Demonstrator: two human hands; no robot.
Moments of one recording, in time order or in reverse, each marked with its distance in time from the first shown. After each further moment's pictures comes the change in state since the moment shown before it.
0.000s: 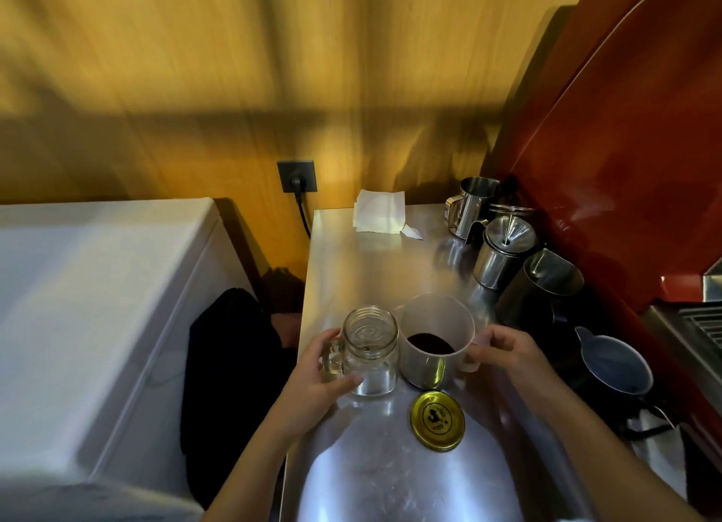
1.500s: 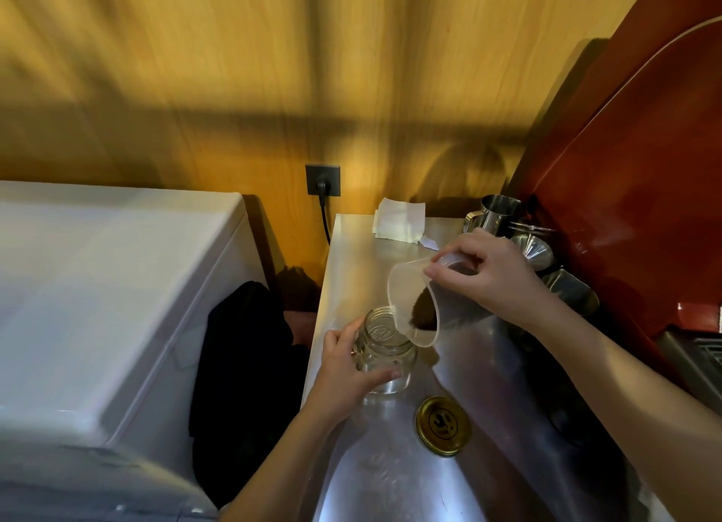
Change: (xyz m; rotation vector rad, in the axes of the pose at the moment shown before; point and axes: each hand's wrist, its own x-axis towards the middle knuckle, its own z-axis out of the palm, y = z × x) left_hand 0.010 -0.004 0.028 0.187 0.160 0.043; right_hand 0.019 -0.153 0.062 -0.753 -0.121 -0.575
